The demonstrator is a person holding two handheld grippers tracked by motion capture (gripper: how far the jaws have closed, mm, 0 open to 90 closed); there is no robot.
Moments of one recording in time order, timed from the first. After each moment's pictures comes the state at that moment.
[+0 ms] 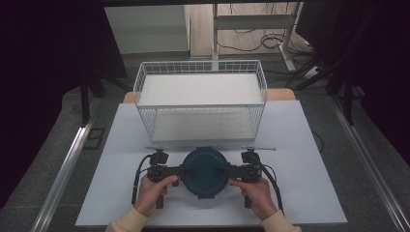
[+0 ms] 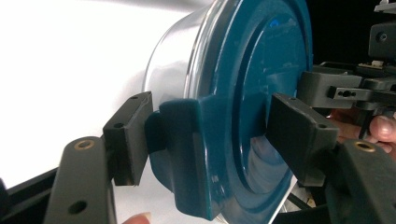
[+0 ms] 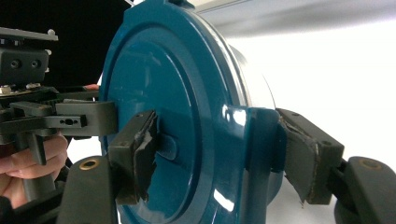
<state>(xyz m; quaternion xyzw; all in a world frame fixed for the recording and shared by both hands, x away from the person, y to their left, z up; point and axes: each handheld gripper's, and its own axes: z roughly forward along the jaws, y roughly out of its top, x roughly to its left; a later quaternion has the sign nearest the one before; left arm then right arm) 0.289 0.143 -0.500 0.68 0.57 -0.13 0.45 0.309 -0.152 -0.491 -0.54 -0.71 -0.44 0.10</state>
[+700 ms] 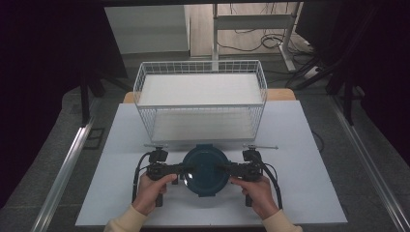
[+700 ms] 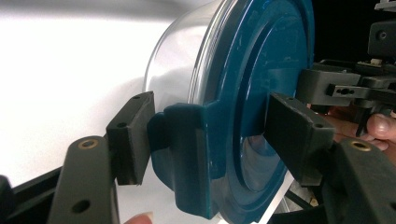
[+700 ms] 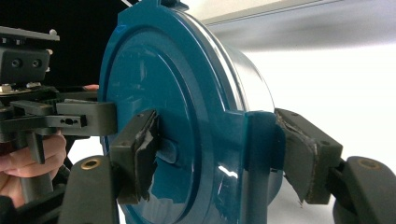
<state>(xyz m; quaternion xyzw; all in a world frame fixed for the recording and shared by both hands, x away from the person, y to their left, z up) 0.291 0.144 -0.489 0.68 0.56 -0.13 0.46 0.310 -0.153 -0.483 -0.53 -0.71 -0.46 0.09</state>
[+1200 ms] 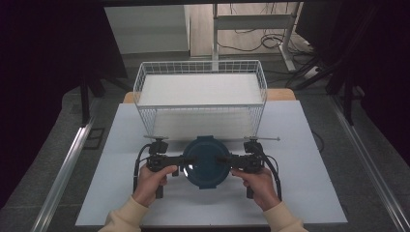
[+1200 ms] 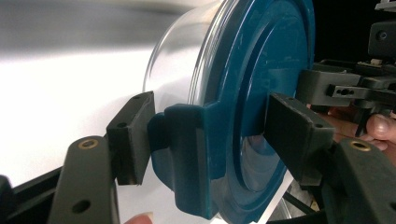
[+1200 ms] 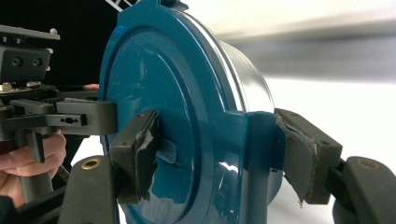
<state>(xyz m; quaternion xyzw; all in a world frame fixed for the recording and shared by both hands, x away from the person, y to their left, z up) 0.308 0.144 -0.464 0.68 0.55 -0.12 0.47 0.325 -0.153 -0.460 -0.52 -0.71 -0.47 0.08</state>
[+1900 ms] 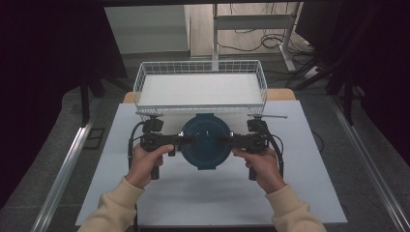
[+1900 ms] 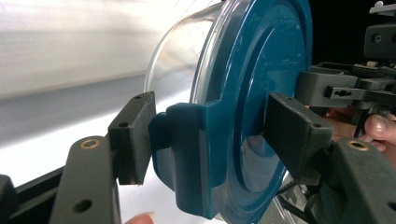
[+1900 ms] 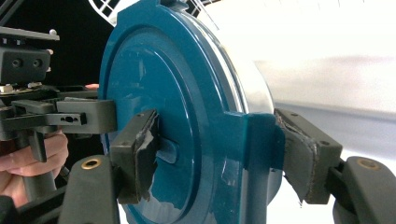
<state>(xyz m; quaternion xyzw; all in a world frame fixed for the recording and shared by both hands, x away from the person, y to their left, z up) 0.324 0.150 -0.391 0.68 0.53 -0.08 0.50 0.341 -0.149 -0.386 -0.50 -0.71 -0.49 0.05</state>
